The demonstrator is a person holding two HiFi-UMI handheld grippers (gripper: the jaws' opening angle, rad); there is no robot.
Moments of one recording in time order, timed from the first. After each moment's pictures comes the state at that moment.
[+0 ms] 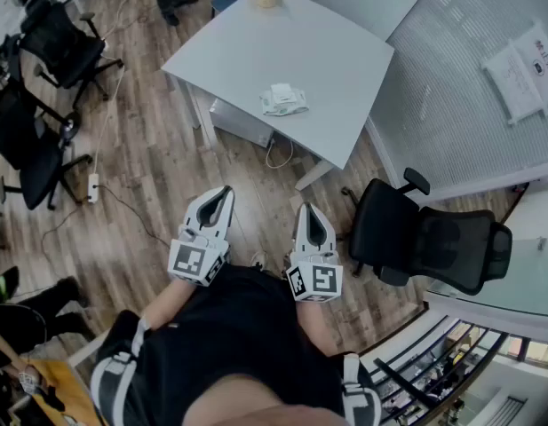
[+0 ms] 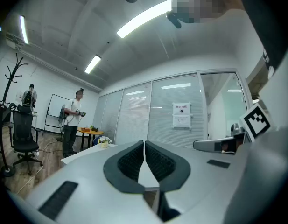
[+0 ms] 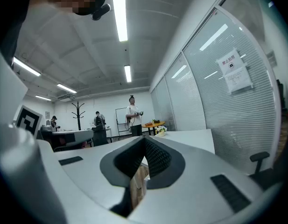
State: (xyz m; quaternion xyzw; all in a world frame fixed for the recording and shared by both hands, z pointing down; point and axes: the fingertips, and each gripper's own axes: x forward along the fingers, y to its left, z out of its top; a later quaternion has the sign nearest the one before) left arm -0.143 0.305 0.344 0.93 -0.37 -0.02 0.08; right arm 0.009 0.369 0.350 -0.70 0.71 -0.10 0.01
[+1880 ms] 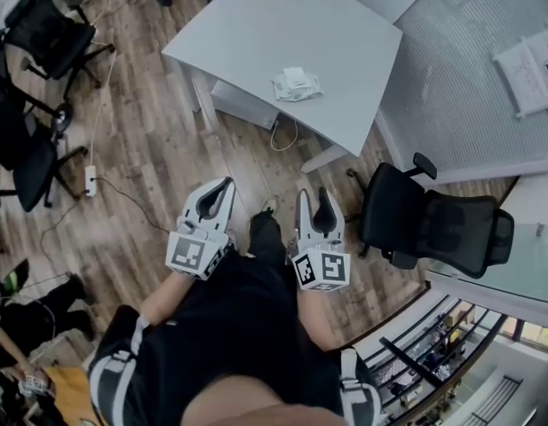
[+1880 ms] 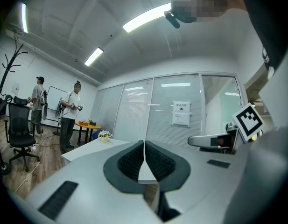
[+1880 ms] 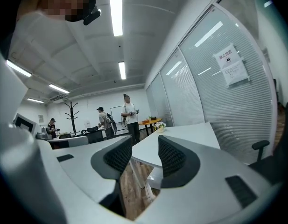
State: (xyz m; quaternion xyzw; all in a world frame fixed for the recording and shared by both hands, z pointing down) left arm -0.218 0.241 0.375 0.93 -0.34 0.00 0.11; right arm -0.056 0.305 0.375 -0.72 0.68 -0.13 0.02
